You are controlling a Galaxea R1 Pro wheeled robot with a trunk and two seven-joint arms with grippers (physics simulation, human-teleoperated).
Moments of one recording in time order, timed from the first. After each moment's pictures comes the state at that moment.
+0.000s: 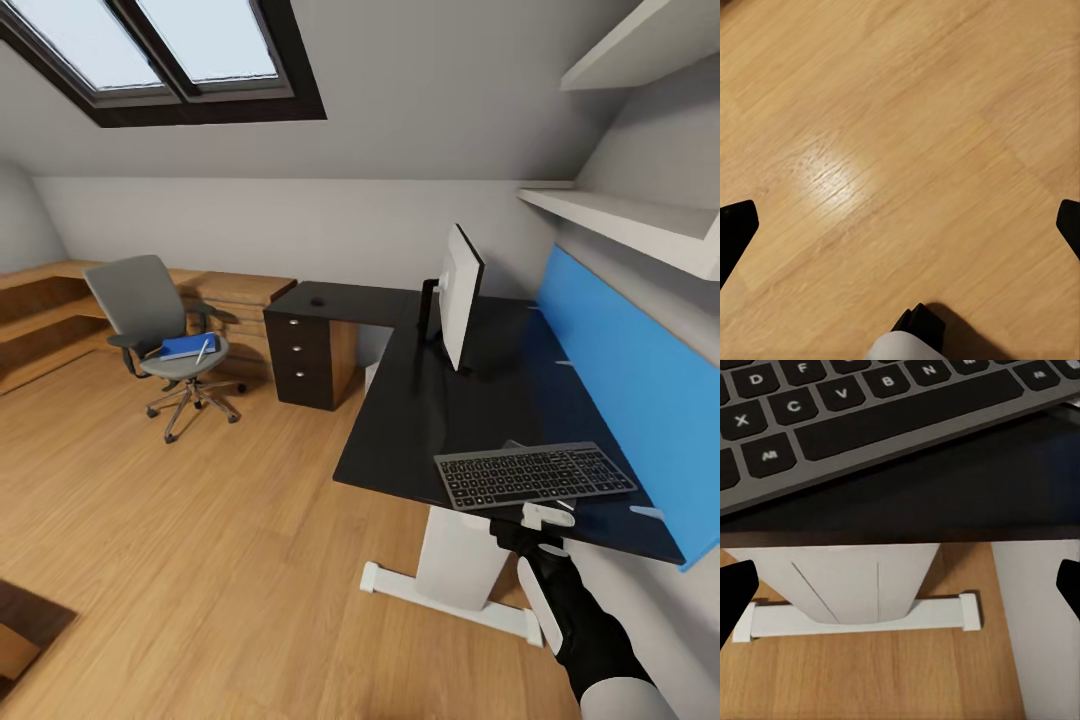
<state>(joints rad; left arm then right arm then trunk) -0.16 0.09 -0.34 -0.46 0.79 -0.24 0.45 -0.48 -0.05 -0.07 -1.00 -0.15 0.40 -0.26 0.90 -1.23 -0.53</state>
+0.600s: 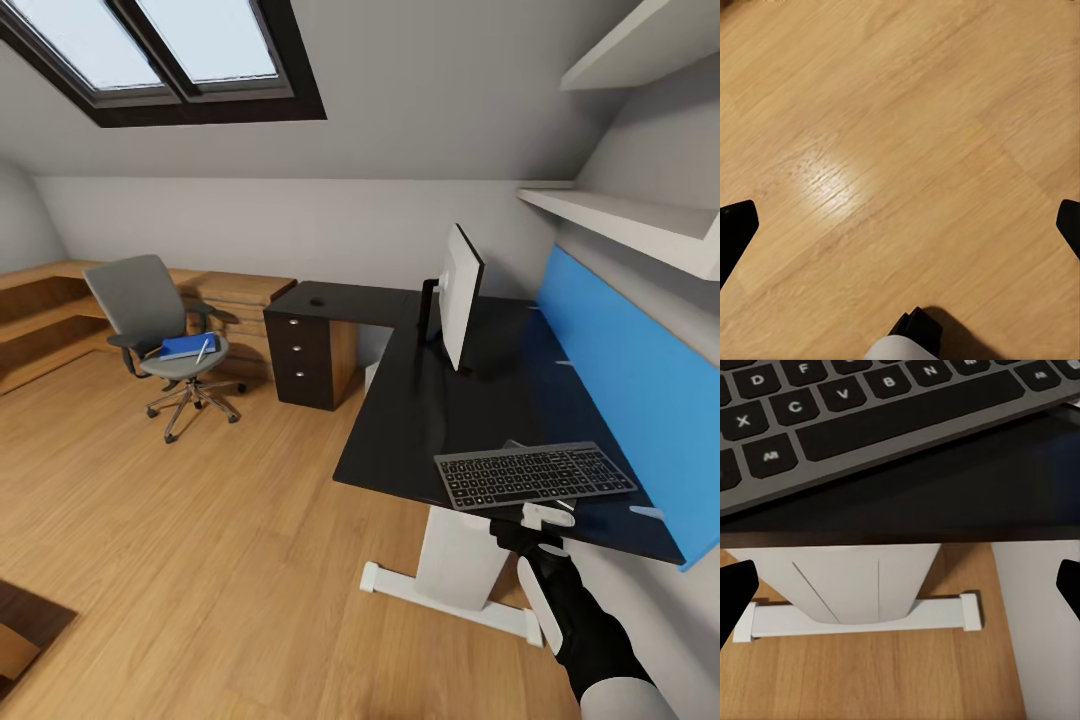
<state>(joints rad) -0.16 0.09 -0.34 -0.47 0.79 -0.25 0.46 -0.48 -0.05 -0.07 -1.00 -0.15 0.40 -0.26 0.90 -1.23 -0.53</state>
